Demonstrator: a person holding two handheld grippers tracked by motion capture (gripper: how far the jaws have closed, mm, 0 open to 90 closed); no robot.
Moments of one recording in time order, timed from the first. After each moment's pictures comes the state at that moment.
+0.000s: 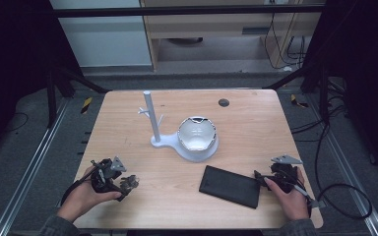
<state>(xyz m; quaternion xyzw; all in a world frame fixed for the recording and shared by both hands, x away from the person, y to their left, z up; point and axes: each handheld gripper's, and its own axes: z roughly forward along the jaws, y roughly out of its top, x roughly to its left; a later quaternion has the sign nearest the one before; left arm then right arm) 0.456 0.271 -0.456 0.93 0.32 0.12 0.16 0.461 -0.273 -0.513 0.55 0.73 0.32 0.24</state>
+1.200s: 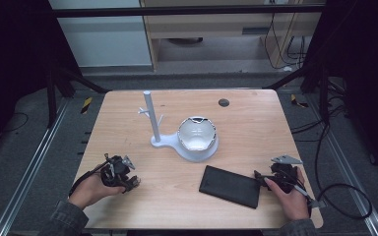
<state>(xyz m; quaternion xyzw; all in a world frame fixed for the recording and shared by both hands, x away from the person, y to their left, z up) 0.478 0.253 -0.464 0.95 0.29 0.06 0.11 0.461 -0.273 -0.513 0.55 0.73 0.32 0.24</state>
